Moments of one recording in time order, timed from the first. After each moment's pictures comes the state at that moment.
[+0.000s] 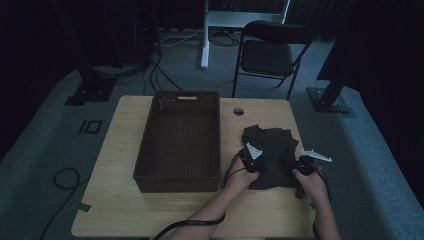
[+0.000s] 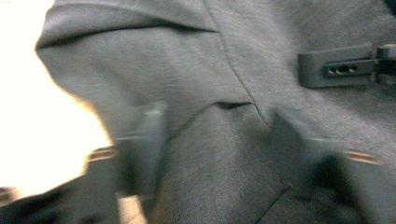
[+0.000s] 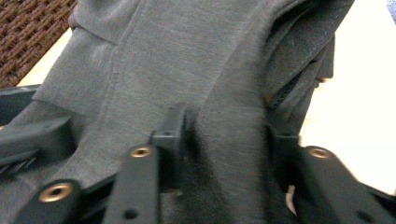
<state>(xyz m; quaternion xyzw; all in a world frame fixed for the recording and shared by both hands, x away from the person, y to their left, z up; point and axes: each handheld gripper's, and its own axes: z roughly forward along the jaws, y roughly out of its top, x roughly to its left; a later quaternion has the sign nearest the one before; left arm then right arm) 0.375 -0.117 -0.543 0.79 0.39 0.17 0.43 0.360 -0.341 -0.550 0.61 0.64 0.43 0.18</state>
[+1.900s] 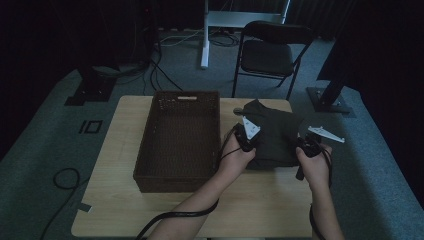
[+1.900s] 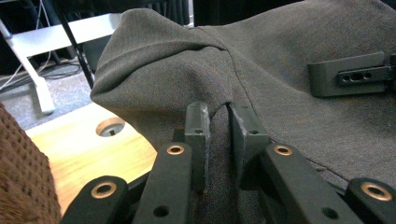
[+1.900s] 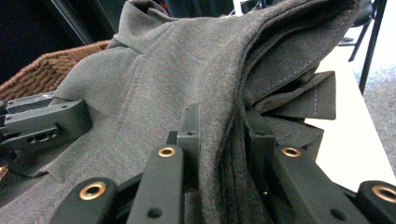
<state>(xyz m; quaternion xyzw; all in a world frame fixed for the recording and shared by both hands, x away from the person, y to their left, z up) 0.379 -0.082 -0.419 0.77 0.34 0.25 0.49 0.358 -0.309 -0.427 0.58 0.61 0.49 0.22</state>
